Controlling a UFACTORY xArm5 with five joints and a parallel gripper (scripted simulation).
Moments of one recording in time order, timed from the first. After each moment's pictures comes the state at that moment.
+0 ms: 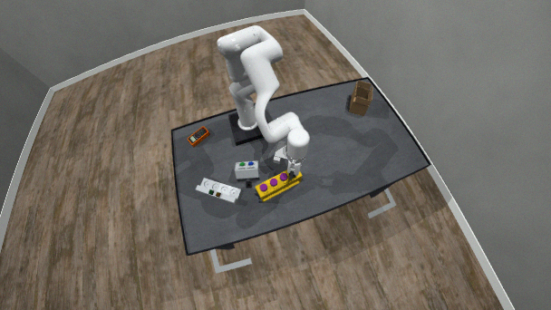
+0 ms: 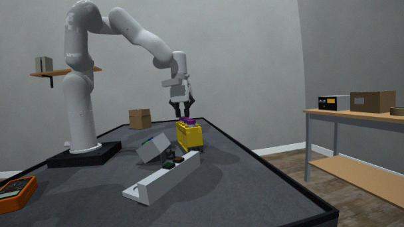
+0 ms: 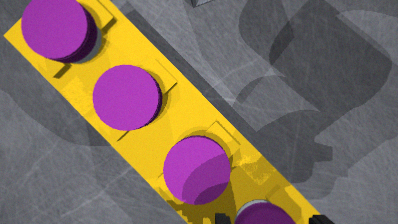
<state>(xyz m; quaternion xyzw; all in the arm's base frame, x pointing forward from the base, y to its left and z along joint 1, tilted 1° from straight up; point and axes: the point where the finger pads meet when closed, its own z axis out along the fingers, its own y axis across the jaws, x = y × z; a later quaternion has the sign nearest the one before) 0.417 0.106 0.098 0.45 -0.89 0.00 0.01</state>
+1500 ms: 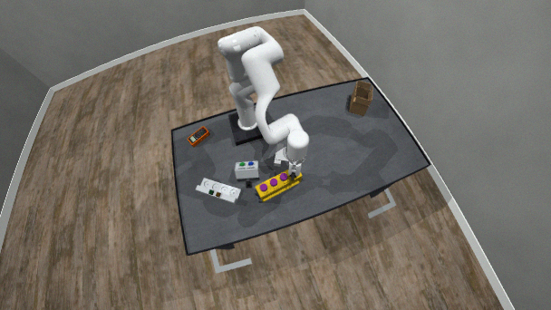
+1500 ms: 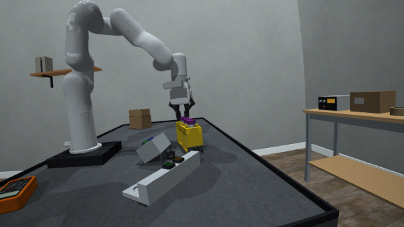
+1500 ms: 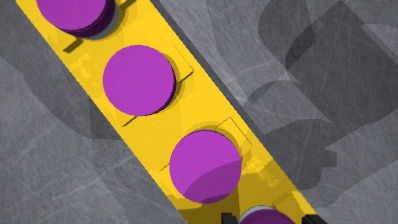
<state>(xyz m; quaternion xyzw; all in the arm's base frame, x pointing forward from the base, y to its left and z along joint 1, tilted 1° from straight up) 0.416 0.106 0.088 0.50 -0.87 0.00 0.01</state>
